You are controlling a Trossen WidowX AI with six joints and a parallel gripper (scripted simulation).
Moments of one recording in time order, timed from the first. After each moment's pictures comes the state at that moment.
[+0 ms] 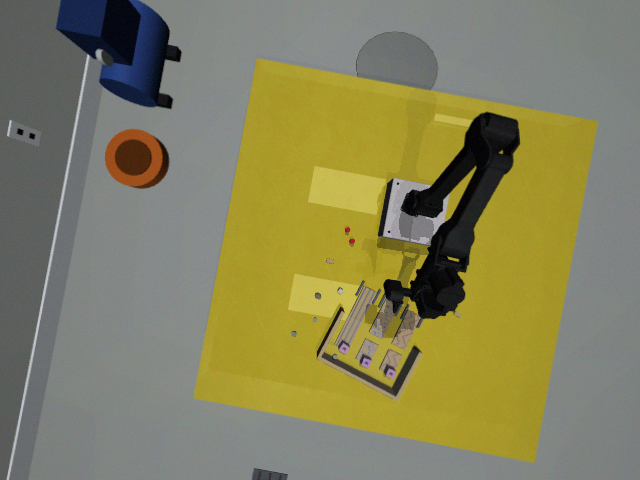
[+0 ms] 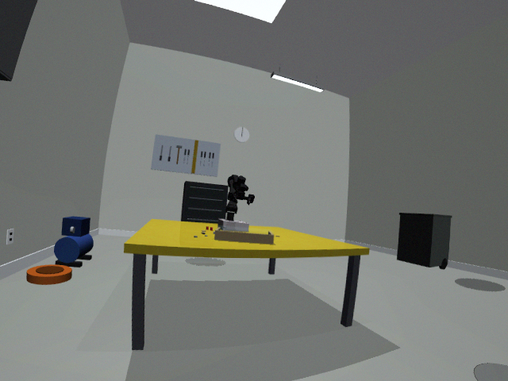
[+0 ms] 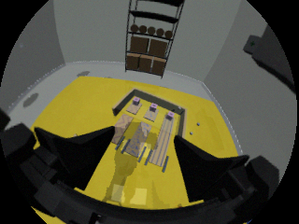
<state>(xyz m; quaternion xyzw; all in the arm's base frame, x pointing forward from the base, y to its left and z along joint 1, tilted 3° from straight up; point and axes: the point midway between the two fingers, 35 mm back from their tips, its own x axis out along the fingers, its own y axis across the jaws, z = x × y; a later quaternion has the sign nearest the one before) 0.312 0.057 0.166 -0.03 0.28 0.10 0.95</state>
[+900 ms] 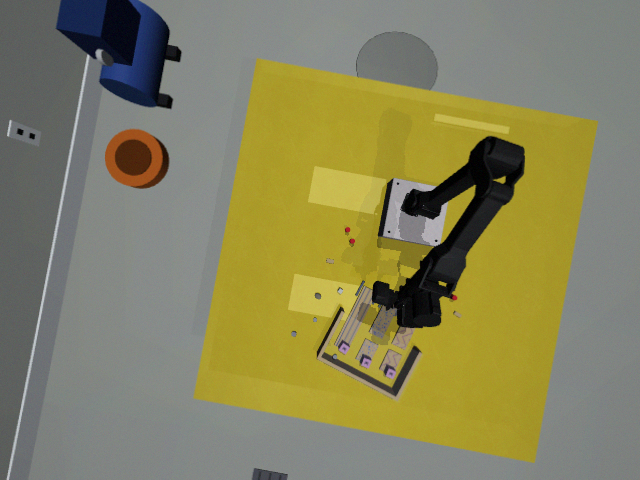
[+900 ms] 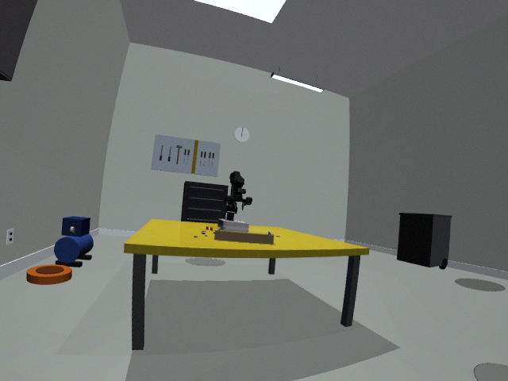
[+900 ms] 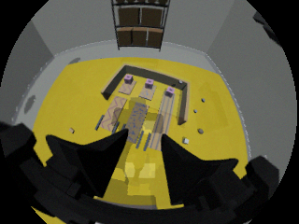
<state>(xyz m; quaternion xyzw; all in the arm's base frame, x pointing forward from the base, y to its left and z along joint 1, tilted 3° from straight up) 0.332 0.036 0.129 0.00 0.42 0.07 0.91</state>
